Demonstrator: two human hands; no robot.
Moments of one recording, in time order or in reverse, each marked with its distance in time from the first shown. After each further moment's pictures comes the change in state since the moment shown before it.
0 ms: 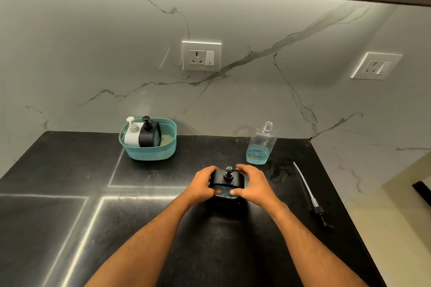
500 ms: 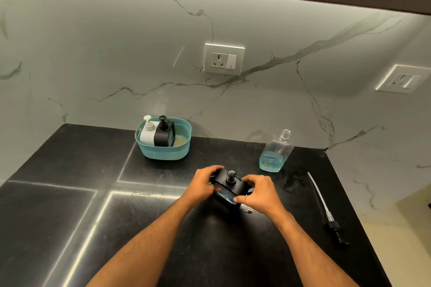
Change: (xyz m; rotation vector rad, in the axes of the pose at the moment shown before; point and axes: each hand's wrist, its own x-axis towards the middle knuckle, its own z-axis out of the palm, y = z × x) left_hand -0.007 -0.022 -0.028 -0.084 0.150 0.016; right_hand 0.005 -0.017 0.019 0.027 0.036 -0.028
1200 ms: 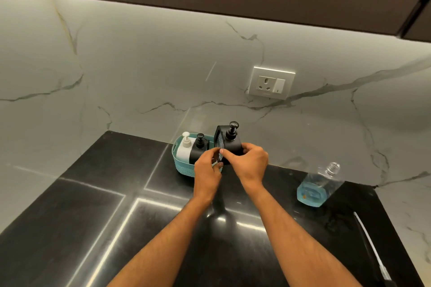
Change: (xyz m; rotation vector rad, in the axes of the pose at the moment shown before) left_hand 0.032 -0.004 -0.095 -0.109 0.686 0.042; right_hand 0.113 -0.183 0.050 0.348 0.434 -0.117
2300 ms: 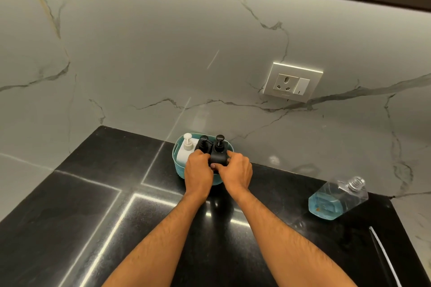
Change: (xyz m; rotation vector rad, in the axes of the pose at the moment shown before) left_hand 0.051 -0.050 -0.003 0.476 -0.070 -0.111; right_hand 0.017 0.036 0.084 -0.424 -0.245 0.083
